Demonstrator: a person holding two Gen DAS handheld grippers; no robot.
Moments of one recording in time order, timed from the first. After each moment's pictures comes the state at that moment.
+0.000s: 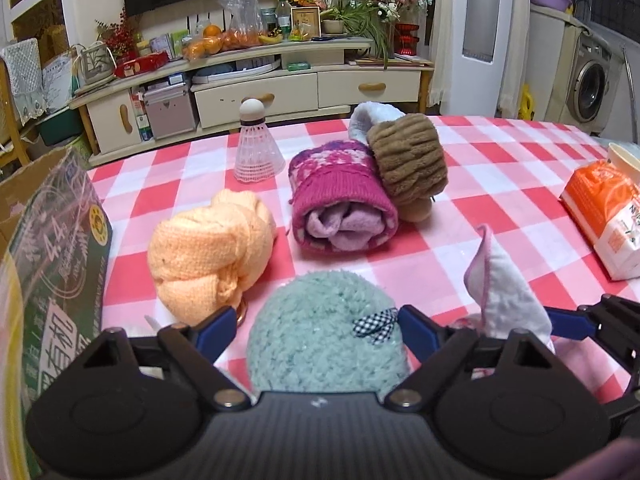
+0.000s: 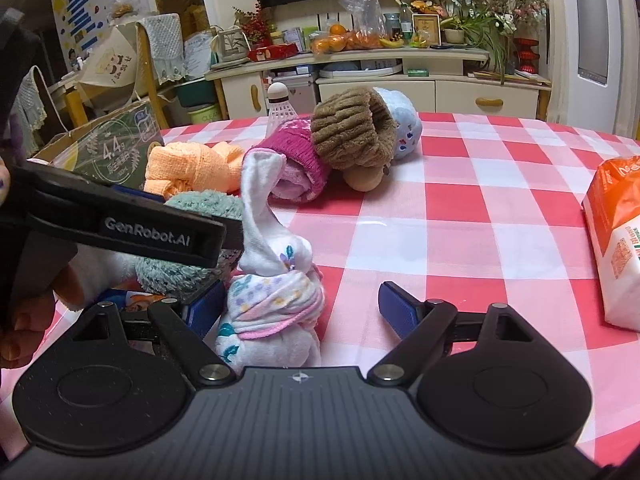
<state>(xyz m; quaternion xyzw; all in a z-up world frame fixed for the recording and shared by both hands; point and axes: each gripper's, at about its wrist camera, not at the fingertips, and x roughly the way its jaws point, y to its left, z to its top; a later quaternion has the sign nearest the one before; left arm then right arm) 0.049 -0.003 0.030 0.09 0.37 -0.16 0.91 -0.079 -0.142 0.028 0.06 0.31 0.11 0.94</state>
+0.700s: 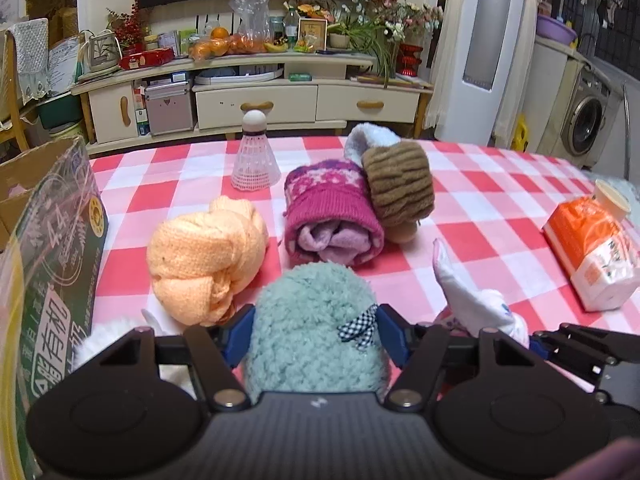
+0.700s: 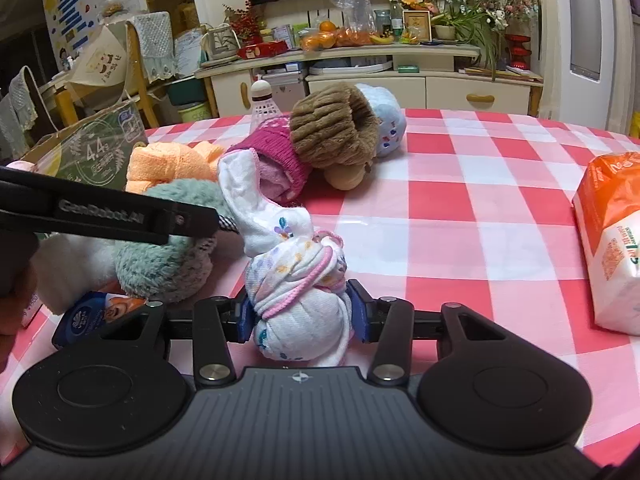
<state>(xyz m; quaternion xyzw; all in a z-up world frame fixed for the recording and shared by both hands) 0.044 0.003 0.038 0.04 0.37 -0.17 0.91 -0.075 -0.148 0.024 0.06 0.31 0.09 0.94</state>
